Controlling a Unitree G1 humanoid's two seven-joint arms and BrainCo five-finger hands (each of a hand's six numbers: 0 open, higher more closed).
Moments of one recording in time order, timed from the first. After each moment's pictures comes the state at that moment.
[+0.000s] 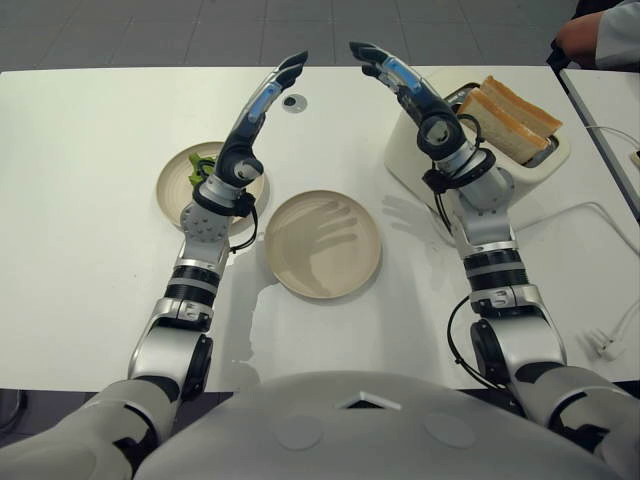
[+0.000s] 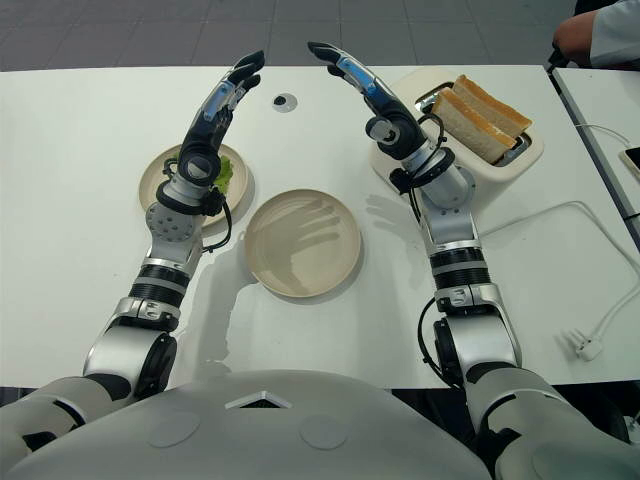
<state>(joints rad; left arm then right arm) -0.36 0.18 -0.08 0.45 0.00 -1.00 -0.29 -0.43 -0.30 0.07 0.30 0.08 -0.70 0.50</state>
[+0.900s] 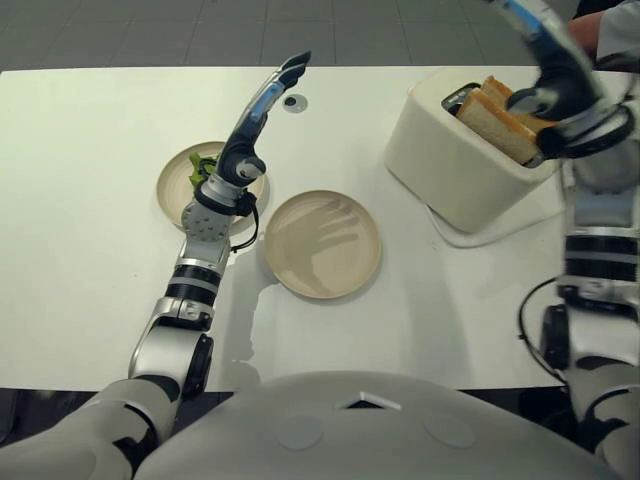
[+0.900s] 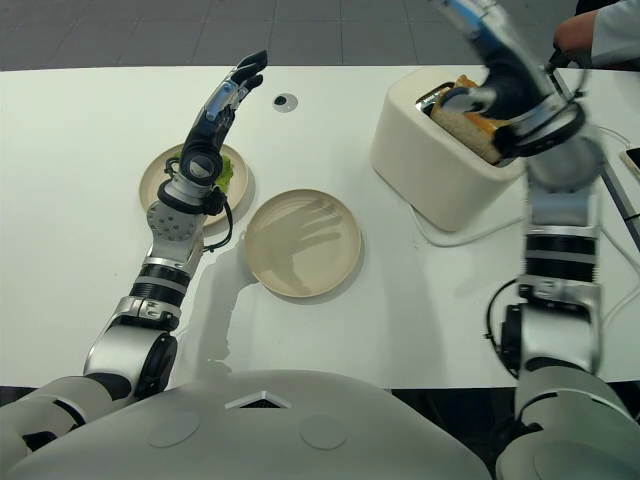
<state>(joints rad) -0.36 0.17 -0.09 0.45 0.00 -0.99 -0.29 -0.47 -0.74 -0.25 0.19 -0.24 -0.74 0.37</state>
